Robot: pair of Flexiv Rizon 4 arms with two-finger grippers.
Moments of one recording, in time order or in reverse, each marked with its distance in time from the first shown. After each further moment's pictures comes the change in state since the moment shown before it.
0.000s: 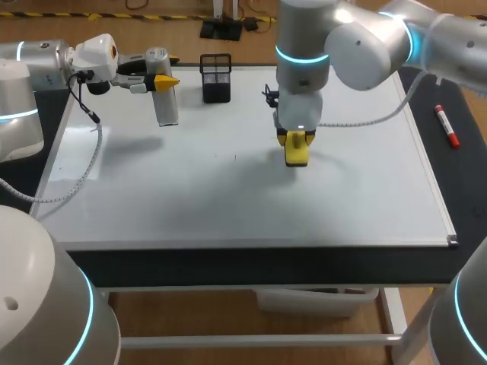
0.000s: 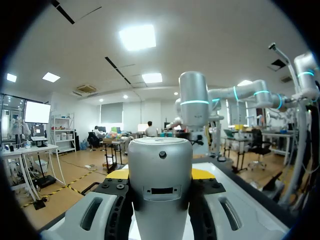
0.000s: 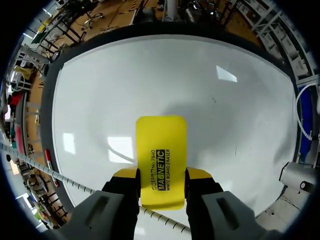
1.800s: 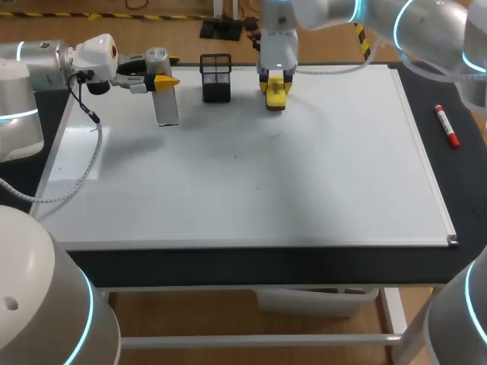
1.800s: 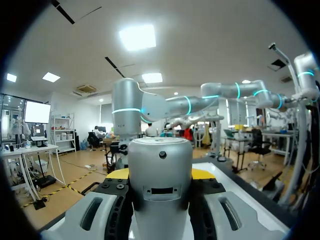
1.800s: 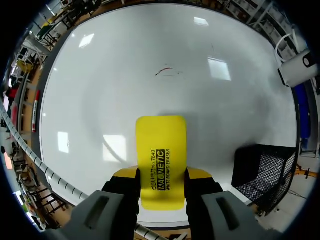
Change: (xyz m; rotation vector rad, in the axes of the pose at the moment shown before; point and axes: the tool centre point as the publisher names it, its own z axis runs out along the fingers) left arm 0.000 0.000 0.000 0.000 0.000 0.000; right arm -0.040 -0.207 0.026 -0.079 -0.028 0.007
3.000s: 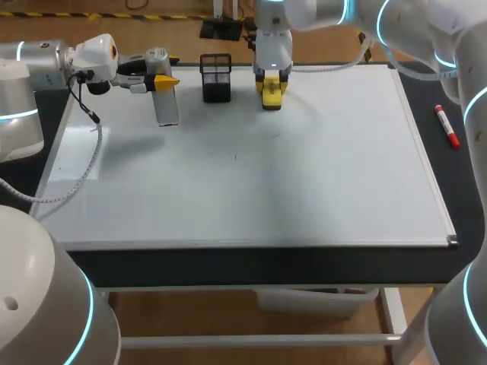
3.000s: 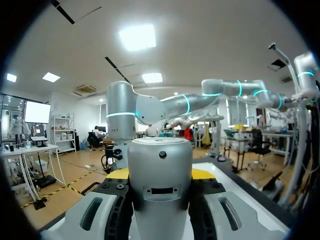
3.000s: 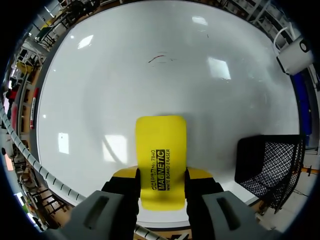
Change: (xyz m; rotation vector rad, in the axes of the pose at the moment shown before) left arm 0.000 0.000 0.000 0.000 0.000 0.000; right arm -0.007 -0.016 0.011 -0.001 0.008 0.014
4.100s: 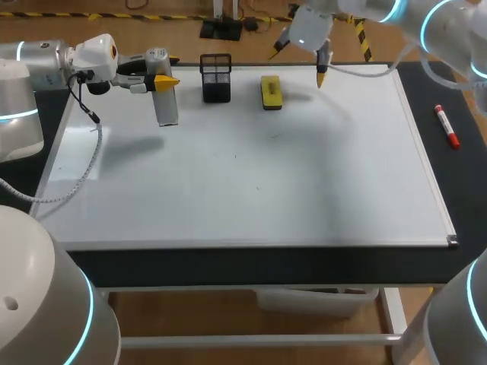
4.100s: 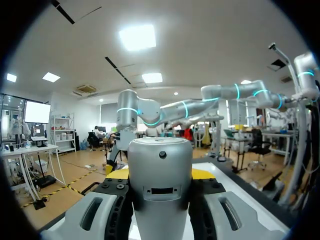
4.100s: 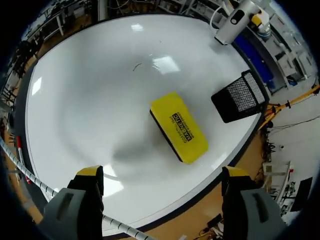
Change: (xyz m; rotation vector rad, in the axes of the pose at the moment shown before) left arm 0.000 0.000 0.000 0.000 0.000 0.000; right arm 0.059 -0.026 -0.041 -0.099 -0.327 0.464
